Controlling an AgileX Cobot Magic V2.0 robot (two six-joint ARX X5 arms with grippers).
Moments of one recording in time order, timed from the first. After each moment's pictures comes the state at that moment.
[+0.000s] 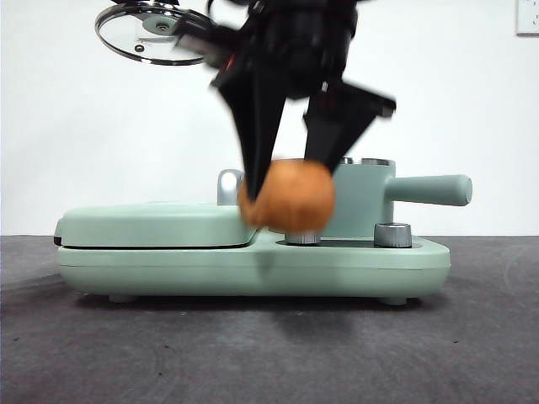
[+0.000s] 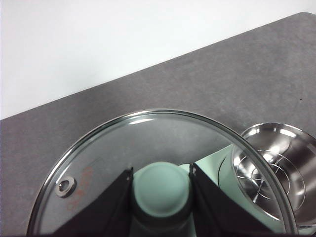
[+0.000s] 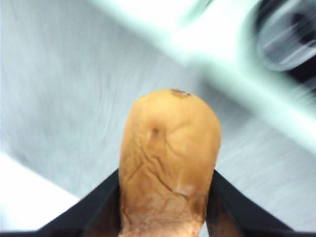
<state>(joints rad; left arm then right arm) -0.28 1.72 1.99 -0.80 0.20 0.12 0.82 1.77 1.55 -1.14 -0.13 0.37</state>
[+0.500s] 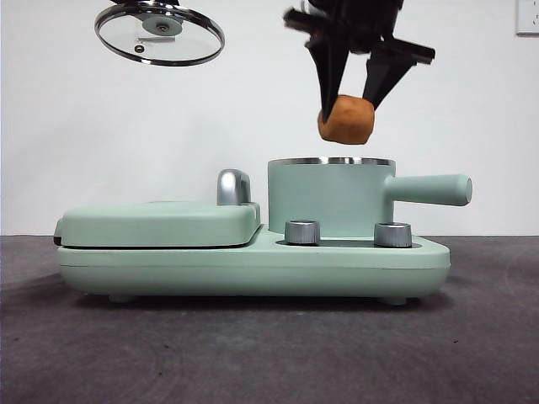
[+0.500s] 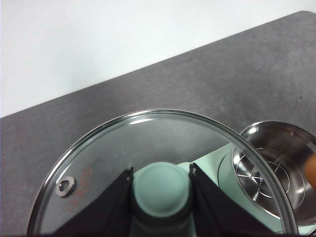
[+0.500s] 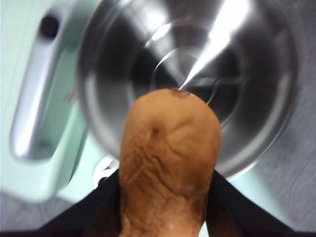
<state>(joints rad) -0.28 1.72 1.99 -0.81 0.20 0.12 0.47 1.98 2.11 -1.32 -0.08 0.26</state>
